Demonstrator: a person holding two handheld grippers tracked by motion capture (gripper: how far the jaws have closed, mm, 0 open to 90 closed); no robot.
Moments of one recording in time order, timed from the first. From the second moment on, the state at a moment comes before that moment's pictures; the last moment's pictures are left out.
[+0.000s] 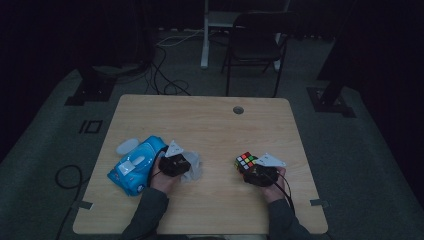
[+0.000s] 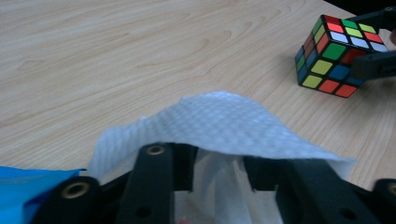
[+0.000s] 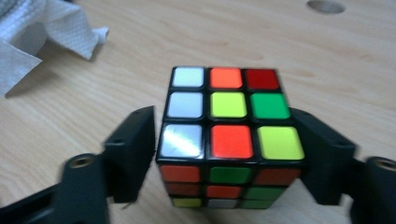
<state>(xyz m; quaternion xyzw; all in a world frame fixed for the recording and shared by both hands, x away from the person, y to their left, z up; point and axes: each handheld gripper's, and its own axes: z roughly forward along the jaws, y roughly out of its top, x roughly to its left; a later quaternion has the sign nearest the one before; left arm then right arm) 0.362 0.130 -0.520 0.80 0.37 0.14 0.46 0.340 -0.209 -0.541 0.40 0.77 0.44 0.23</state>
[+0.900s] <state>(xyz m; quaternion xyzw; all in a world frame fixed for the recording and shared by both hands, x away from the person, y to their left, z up) 0.338 0.148 -0.530 0.82 0.41 0.13 0.38 0.332 -0.207 -0.531 0.40 0.76 0.45 0.24</state>
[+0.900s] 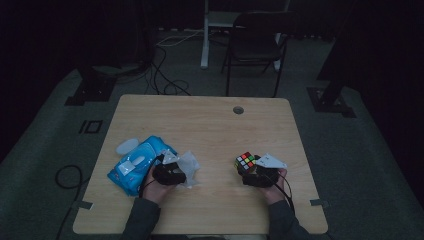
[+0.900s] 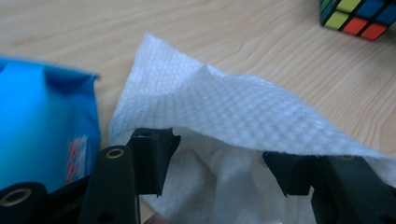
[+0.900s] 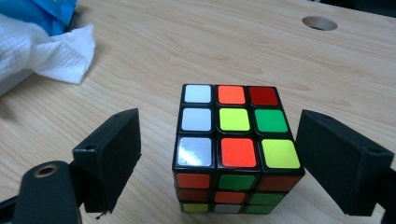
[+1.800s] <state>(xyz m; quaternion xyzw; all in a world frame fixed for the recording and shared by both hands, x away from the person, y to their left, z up) 0.326 0.173 -0.546 0.81 0.43 0.13 0.39 0.319 -0.225 -0.515 0.40 0.72 0.50 0.27</state>
